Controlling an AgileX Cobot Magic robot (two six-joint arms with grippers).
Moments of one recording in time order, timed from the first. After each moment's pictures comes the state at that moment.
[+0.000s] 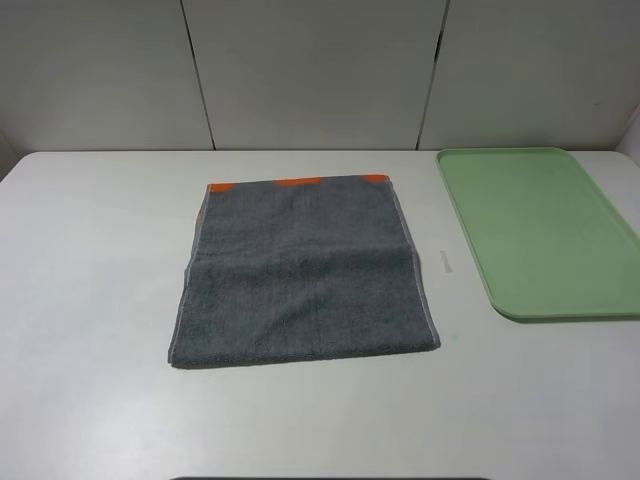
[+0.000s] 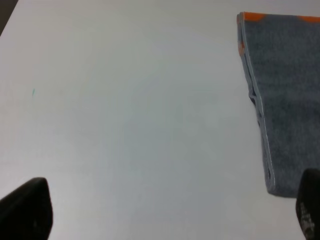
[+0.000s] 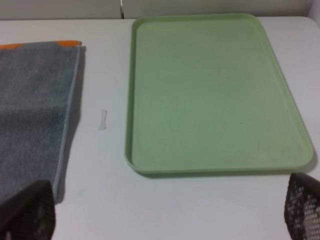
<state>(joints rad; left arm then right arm) -0.04 -0.01 -0.49 0.10 1.06 -0.17 -0.05 -0.01 -0.50 0.07 1.03 -0.09</state>
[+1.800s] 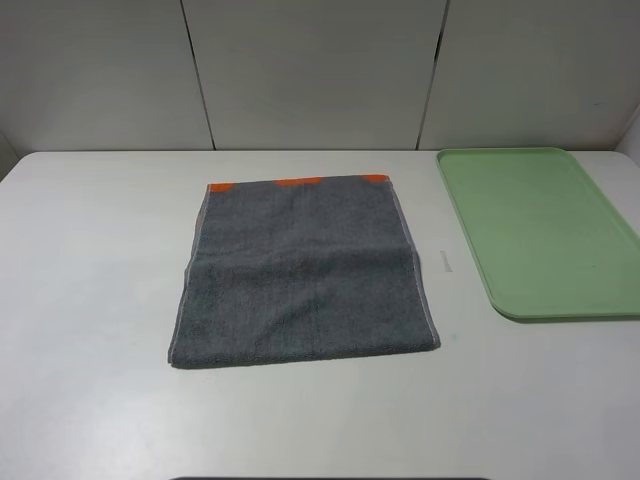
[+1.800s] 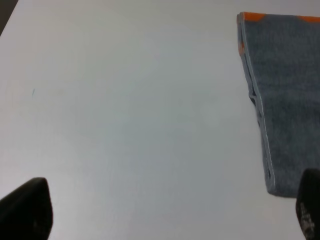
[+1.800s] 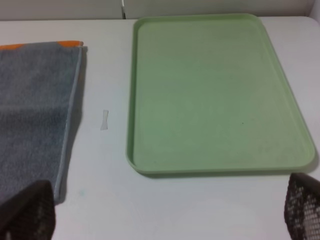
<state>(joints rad) -0.04 -0.01 -0.49 0.10 1.06 -0.17 -0.05 -0.01 -0.50 0.08 1.03 -0.09</state>
